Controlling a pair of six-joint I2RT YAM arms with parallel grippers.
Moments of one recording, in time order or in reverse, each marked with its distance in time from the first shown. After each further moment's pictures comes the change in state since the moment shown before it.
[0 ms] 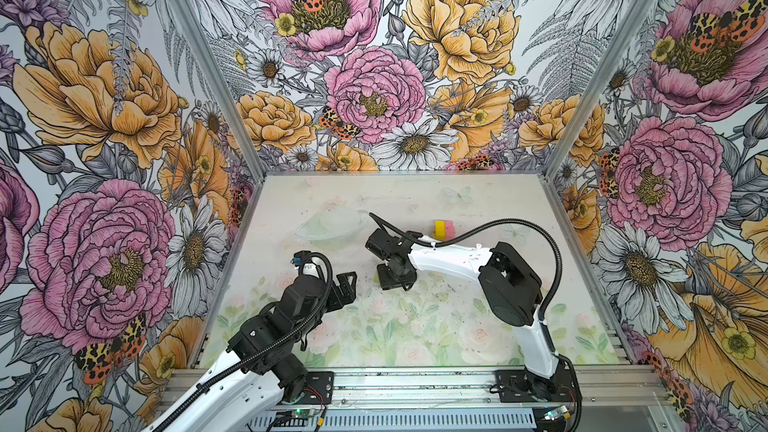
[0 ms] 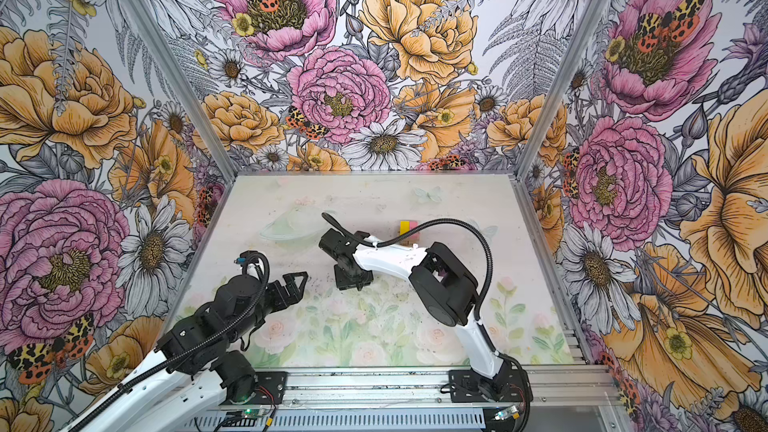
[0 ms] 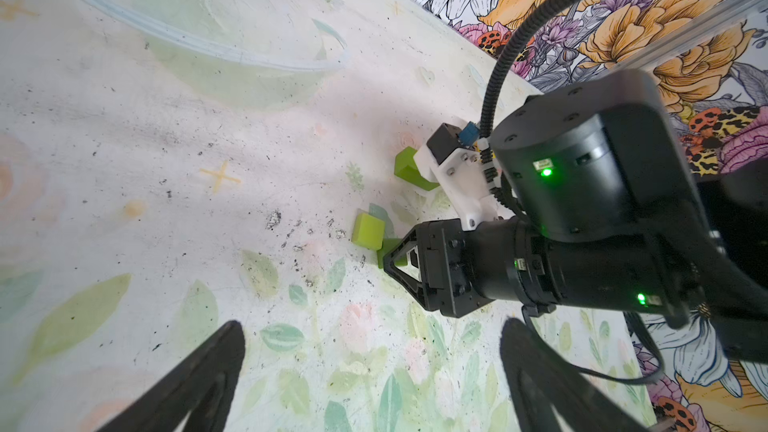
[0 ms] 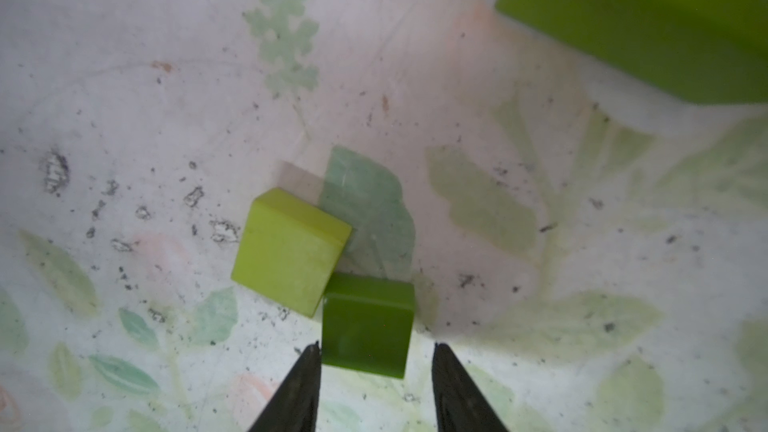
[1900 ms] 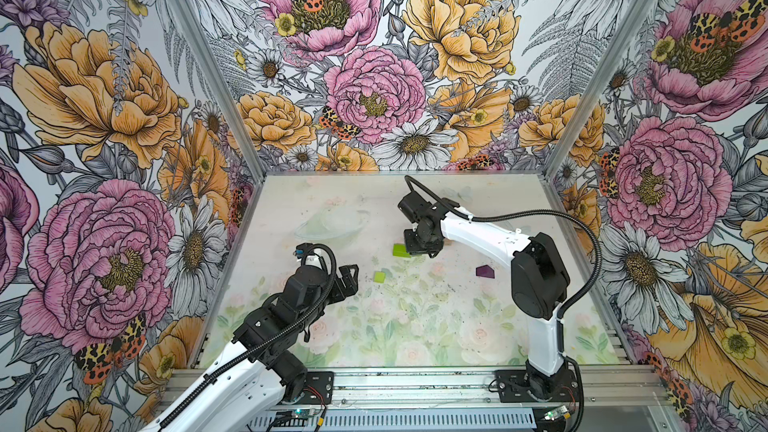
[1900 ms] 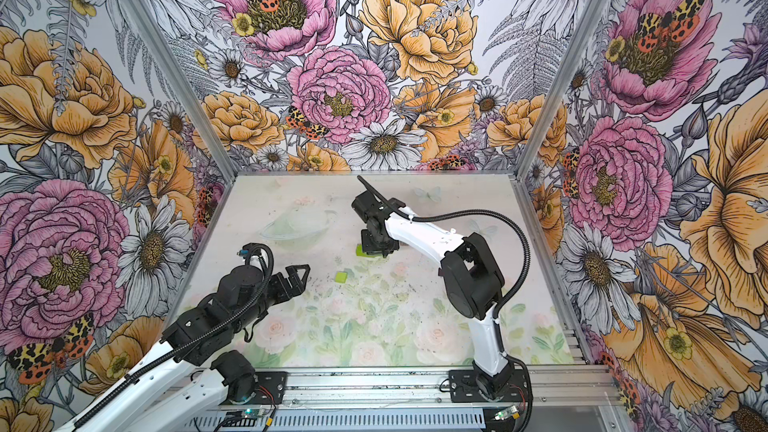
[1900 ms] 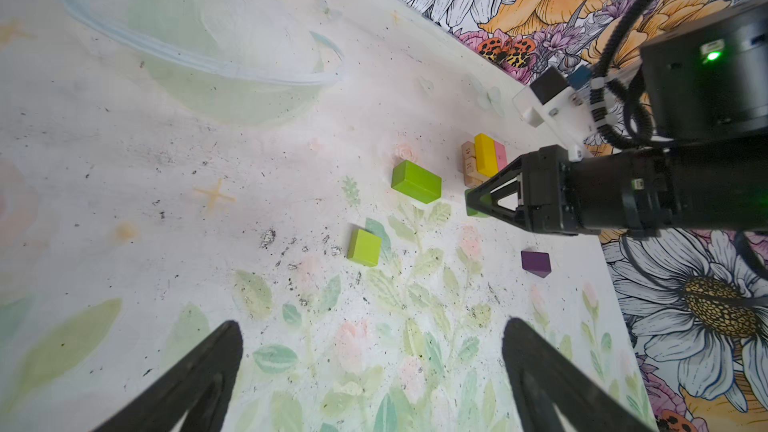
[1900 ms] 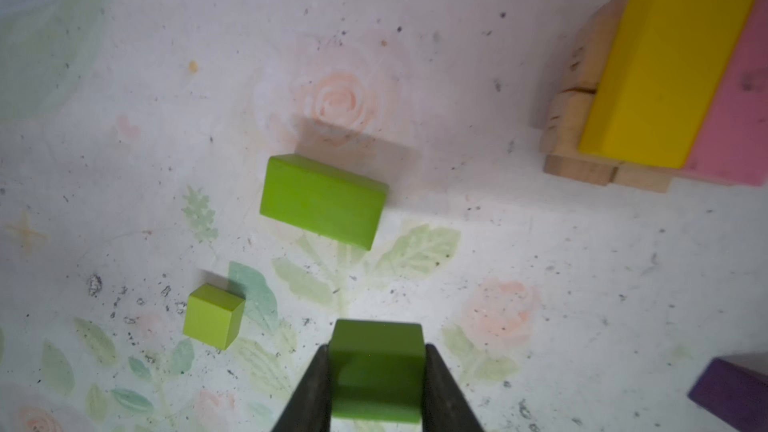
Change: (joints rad) left arm 0.050 0.108 0.034 0.069 0.055 0.035; right arm -0.260 -0.131 0.059 -0.114 0.047 -0.131
